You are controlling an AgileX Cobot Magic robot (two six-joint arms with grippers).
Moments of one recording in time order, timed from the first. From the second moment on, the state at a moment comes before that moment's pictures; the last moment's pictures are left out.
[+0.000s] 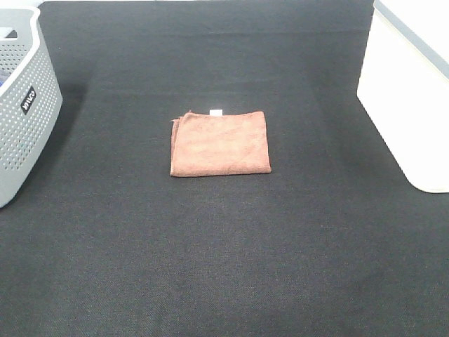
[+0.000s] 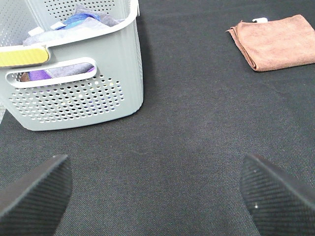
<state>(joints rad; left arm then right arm) -0.01 0.00 -0.50 -0.07 1.06 0.11 0.02 0.00 -0.51 0.07 1.07 -0.11</state>
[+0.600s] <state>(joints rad) -0.01 0.00 -0.50 -0.07 1.06 0.11 0.02 0.00 -0.51 0.07 1.07 -0.11</state>
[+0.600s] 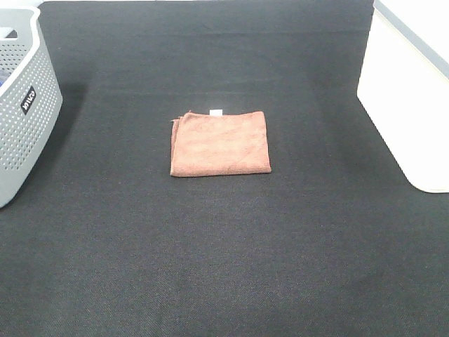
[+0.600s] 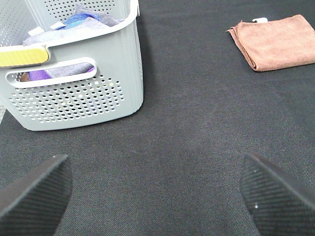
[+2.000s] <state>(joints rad) -0.01 0.00 -0.50 -0.07 1.06 0.11 0.02 0.14 -0.52 0.09 0.98 -0.11</state>
